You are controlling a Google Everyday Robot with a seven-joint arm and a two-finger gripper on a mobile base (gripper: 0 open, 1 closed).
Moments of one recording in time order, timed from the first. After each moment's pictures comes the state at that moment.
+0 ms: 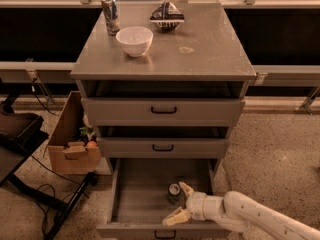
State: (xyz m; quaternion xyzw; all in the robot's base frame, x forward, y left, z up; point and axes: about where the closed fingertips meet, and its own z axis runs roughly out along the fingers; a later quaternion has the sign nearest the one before) arm 0.492 -0.059 0.355 -0.41 0.74 0.34 0.41
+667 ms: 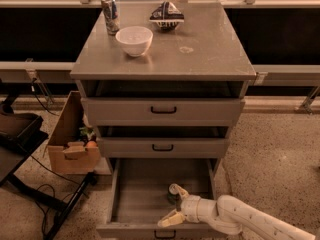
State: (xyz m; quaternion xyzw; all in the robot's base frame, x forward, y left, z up) arm 0.497 -0.042 0.316 -0.39 0.74 0.35 0.42
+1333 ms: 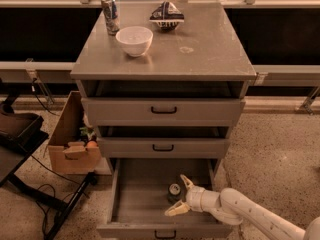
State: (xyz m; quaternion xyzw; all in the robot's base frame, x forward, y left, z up) arm 0.550 -0.073 0.297 -0.44 0.72 0.29 0.46
